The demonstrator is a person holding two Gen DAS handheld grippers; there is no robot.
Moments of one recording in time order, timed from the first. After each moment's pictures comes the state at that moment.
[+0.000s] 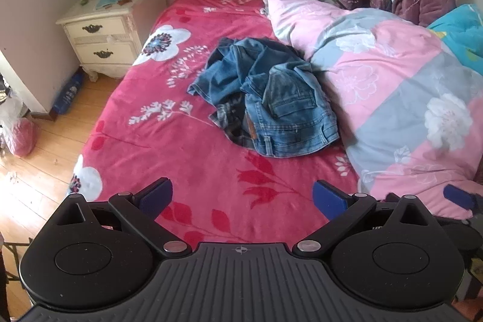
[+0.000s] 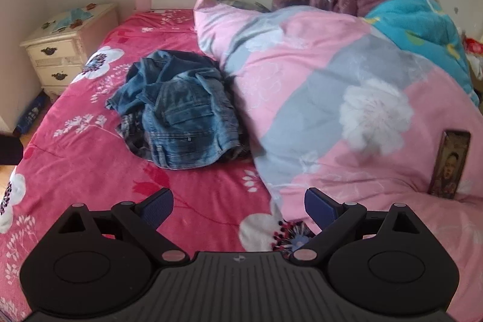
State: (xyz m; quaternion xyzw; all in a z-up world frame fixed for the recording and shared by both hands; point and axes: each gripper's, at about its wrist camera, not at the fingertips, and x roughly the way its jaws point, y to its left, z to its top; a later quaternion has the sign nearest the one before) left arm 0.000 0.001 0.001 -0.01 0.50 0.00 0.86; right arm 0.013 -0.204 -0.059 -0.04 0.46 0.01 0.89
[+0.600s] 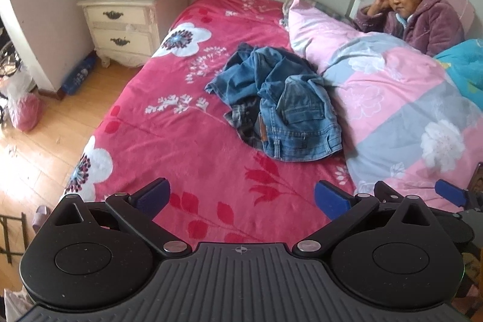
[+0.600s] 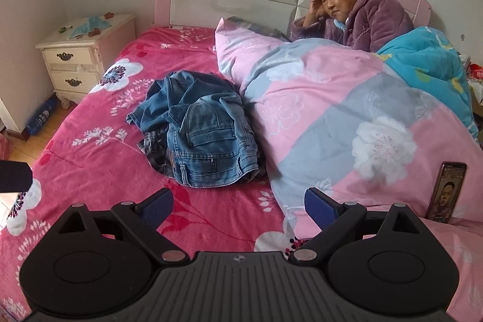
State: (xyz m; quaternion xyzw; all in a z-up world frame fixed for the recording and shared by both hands) left arm -0.026 0.028 0.023 -0.06 0.47 0.02 0.88; right arm 0.005 -0.163 -0.022 -0.06 0.42 0.02 0.91
